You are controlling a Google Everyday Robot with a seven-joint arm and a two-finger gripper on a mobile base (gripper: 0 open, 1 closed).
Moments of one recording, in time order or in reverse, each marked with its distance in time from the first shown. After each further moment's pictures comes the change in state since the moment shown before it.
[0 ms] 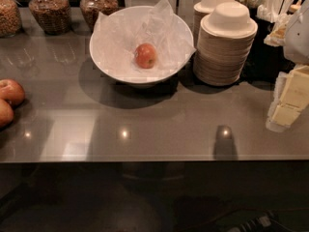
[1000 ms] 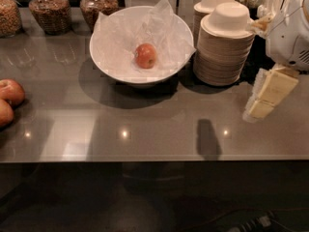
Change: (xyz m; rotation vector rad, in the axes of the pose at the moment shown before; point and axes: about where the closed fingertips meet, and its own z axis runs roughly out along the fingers) arm -0.037 -0.017 0.009 0.129 -0.161 -0.100
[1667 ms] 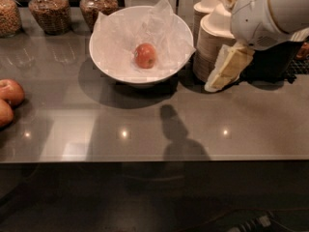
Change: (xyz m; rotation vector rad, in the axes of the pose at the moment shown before) arm -0.070 -0.057 0.018 0.202 -0.244 -0.167
